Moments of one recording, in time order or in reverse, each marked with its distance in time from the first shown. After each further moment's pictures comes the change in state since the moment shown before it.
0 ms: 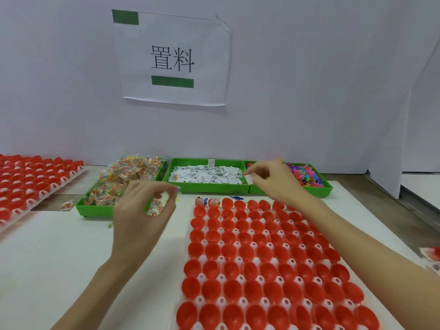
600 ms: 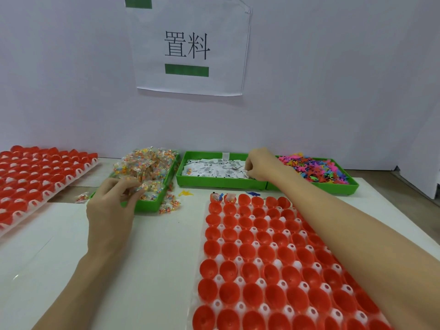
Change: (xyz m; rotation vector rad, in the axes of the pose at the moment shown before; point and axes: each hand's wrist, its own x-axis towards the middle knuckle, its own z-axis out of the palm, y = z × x) left_hand -0.008 -0.092 -0.025 0.259 0.028 -0.202; right_hand 0.092 -0.002 0.059 -0.426 -0.227 0.014
